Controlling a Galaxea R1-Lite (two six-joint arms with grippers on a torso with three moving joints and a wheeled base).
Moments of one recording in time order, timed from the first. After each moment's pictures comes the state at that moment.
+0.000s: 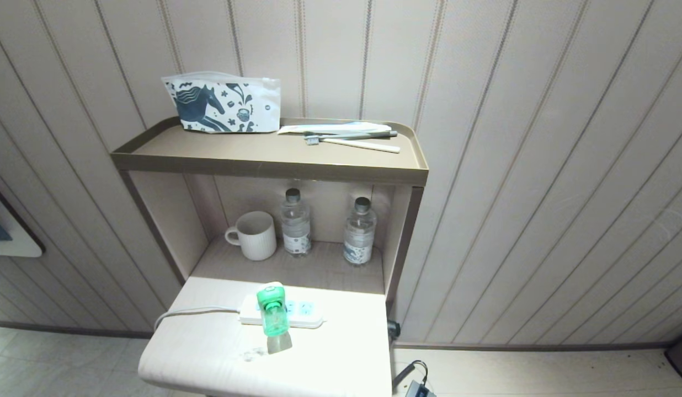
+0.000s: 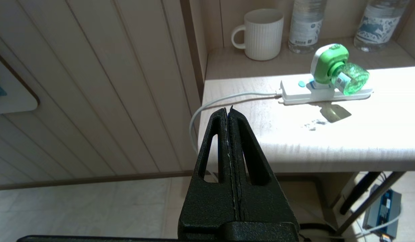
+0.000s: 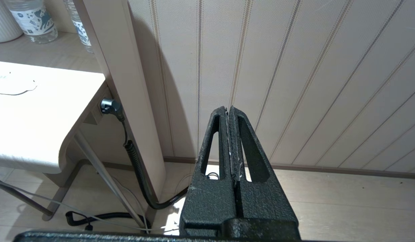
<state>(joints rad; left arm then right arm) 0.01 0.01 -0.01 0.03 -0.05 0.14 0.00 0.00 -0.02 0.05 0.00 0.00</state>
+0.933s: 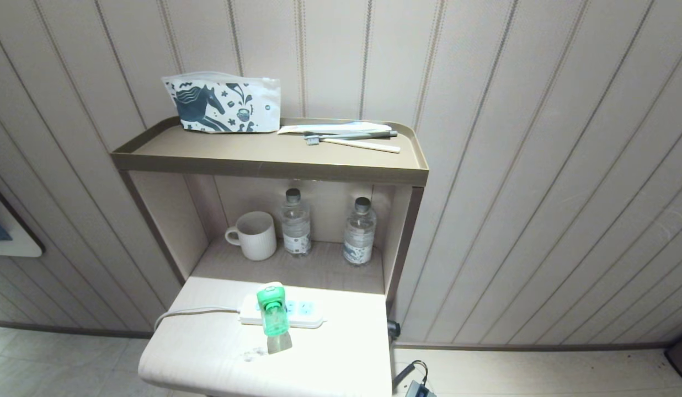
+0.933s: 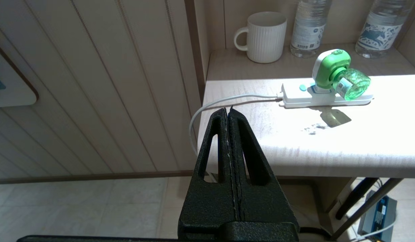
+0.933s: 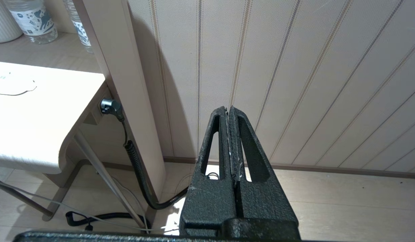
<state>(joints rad) 0.01 0.00 0.00 0.02 -0.04 0.11 0.00 0.00 -0.02 0.06 0.00 0.00</state>
